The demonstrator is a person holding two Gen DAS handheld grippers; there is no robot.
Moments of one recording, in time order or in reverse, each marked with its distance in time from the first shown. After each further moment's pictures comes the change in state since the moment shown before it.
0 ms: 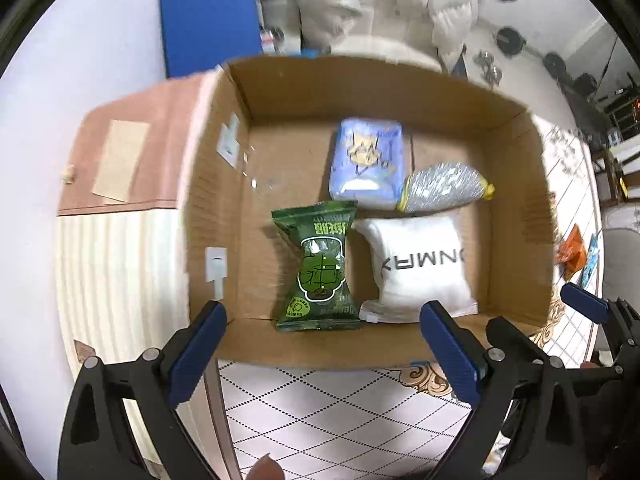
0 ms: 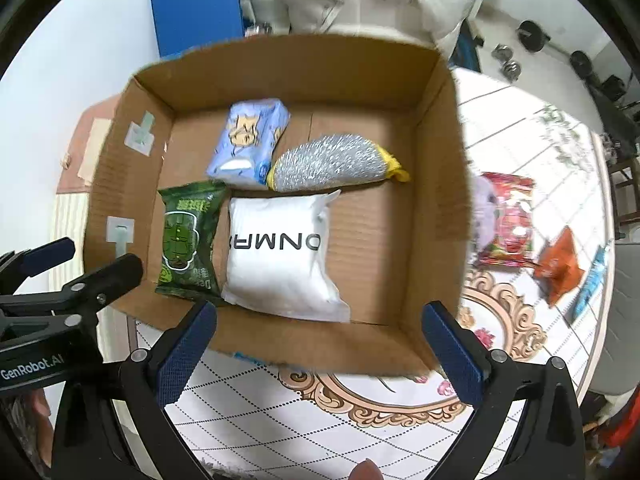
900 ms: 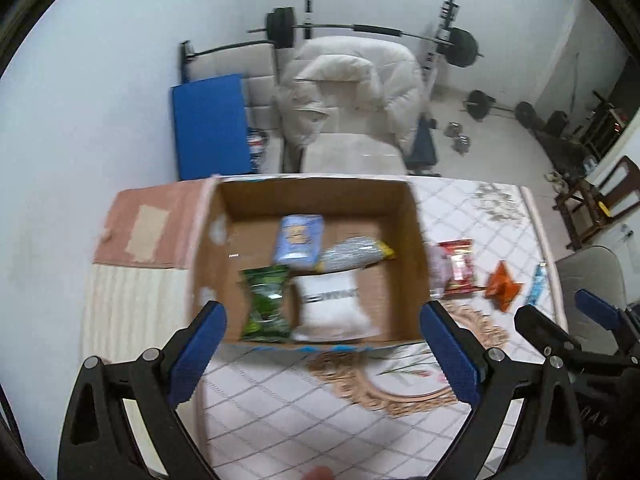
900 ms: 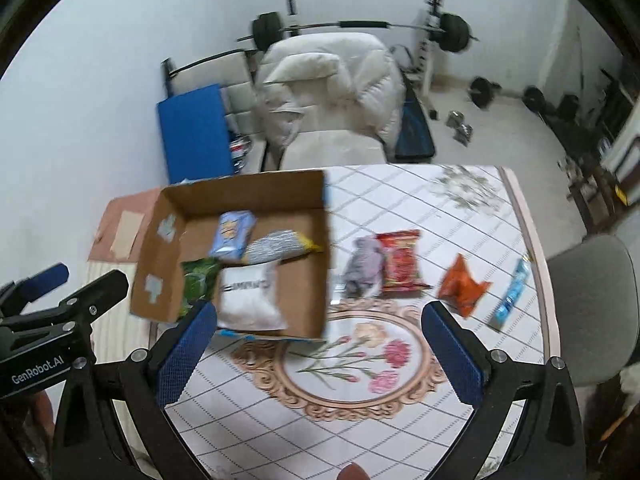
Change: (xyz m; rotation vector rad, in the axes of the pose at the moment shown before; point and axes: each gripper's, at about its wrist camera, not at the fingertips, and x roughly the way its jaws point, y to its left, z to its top) left arm -0.138 -0.098 -0.032 0.059 -0.316 -0.012; right arm -0.185 -0.104 -0.074 0.133 -0.352 0.001
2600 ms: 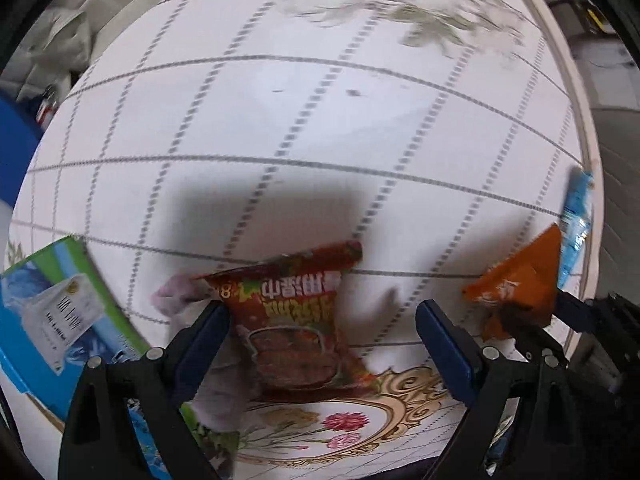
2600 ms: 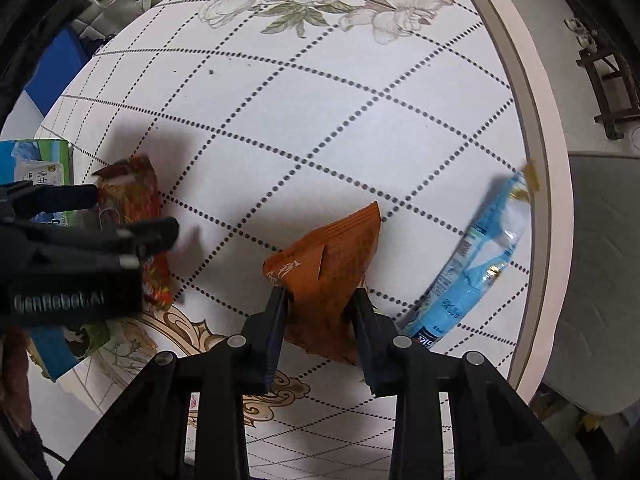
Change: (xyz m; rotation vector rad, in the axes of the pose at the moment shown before) left arm 0.364 -0.307 0.040 0.414 0.749 -0.058; right arm 0.284 -0.314 0.024 0.139 0.627 -0.025
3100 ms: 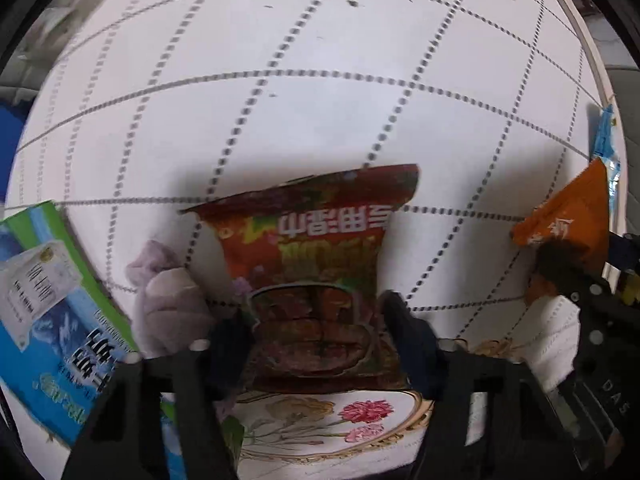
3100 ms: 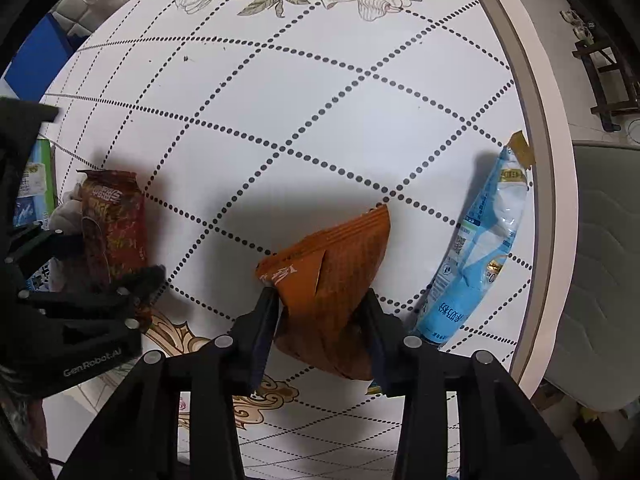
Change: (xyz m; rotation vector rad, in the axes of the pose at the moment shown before) left arm 0.035 -0.007 -0.042 0.029 0.031 0.076; right arm 0.012 -0.024 -0.007 0.013 0.029 -0.030
